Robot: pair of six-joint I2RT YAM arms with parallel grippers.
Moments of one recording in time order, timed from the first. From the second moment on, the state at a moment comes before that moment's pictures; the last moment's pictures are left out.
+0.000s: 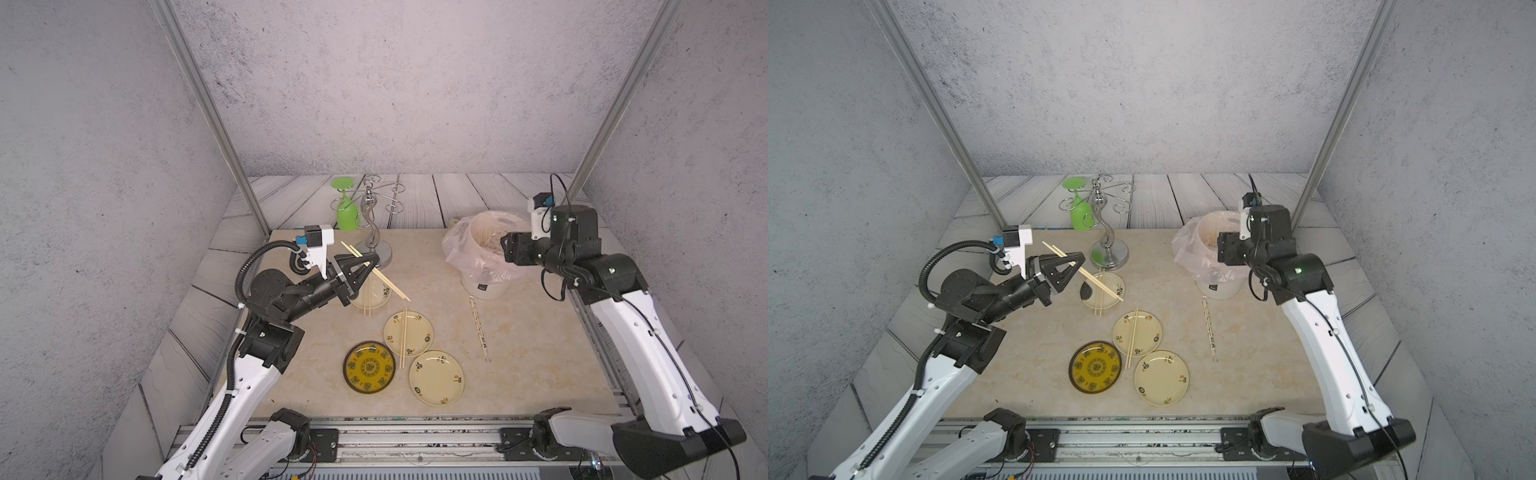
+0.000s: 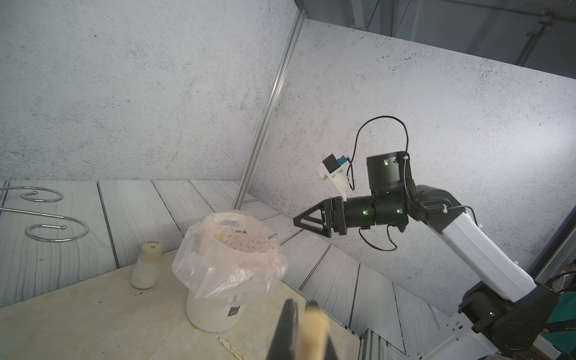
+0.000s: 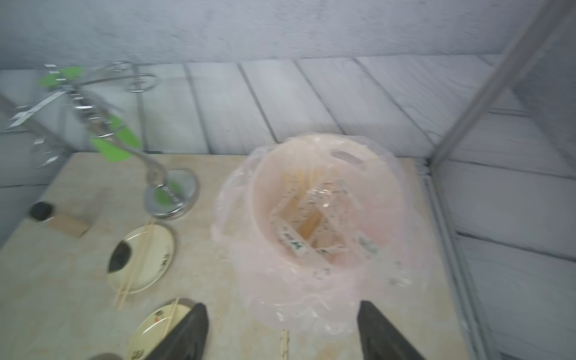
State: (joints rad) left arm -0.37 0.90 0.92 0.27 0.71 -0.59; right arm 0.31 1.19 1.51 -0.83 -0.03 0.16
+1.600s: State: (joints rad) left arm -0.40 0.99 1.00 0.23 0.94 -0.70; right arm 0.85 1.34 1.40 -0.33 -0.67 0.24
